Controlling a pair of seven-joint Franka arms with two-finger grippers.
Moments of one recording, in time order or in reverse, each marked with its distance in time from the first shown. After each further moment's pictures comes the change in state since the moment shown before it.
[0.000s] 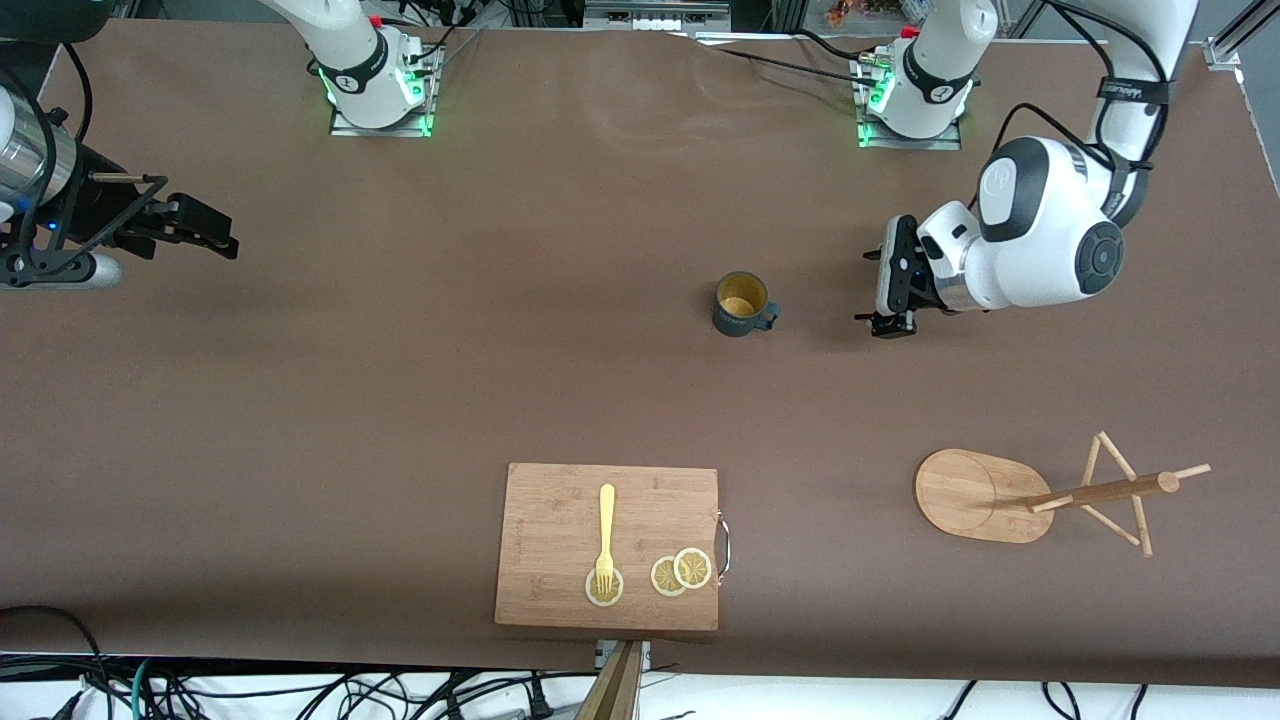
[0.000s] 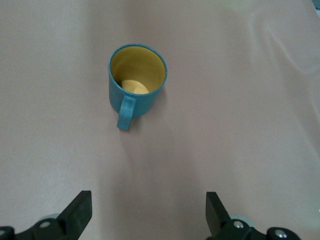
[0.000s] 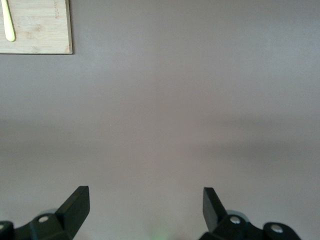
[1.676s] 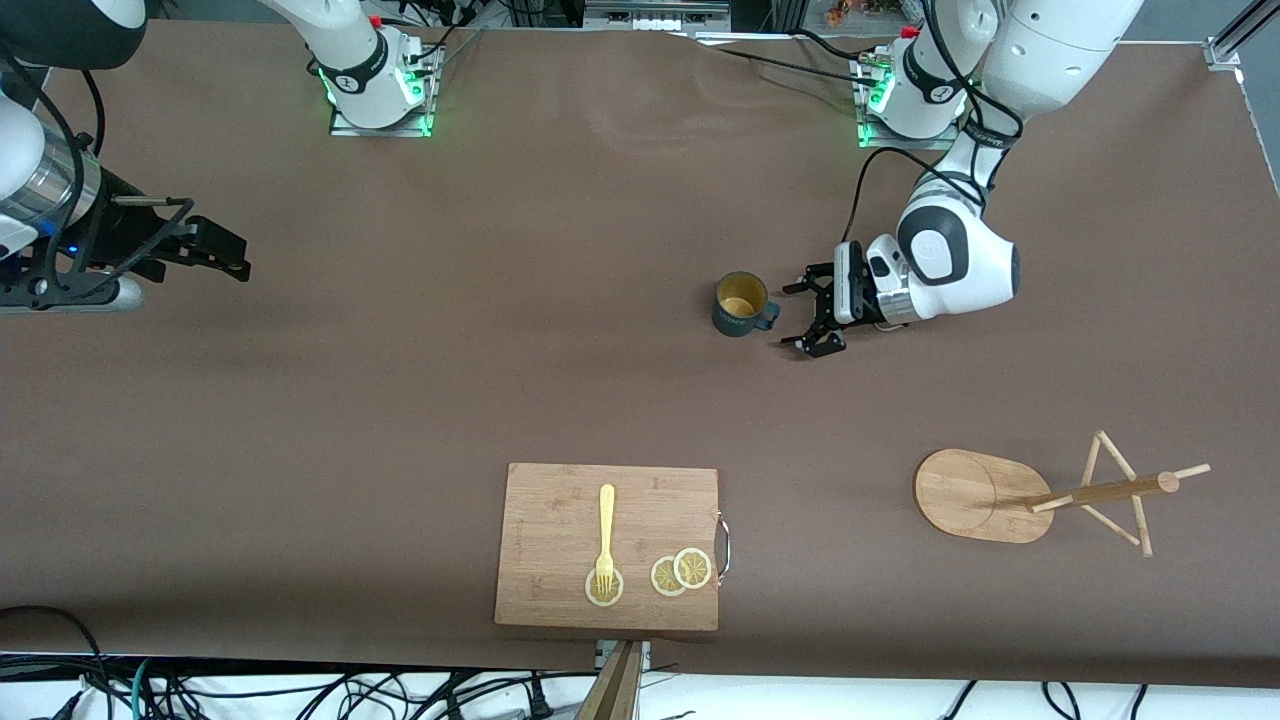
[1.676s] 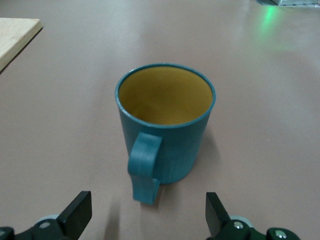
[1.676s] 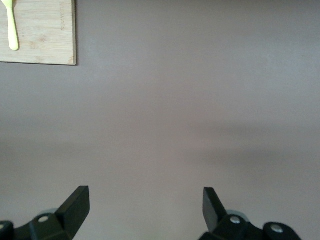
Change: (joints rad) left arm -0.097 0.276 -0.010 -0.080 -0.811 0.275 0.715; right arm 0.020 0.045 0.021 0.044 -0.027 0.044 0.000
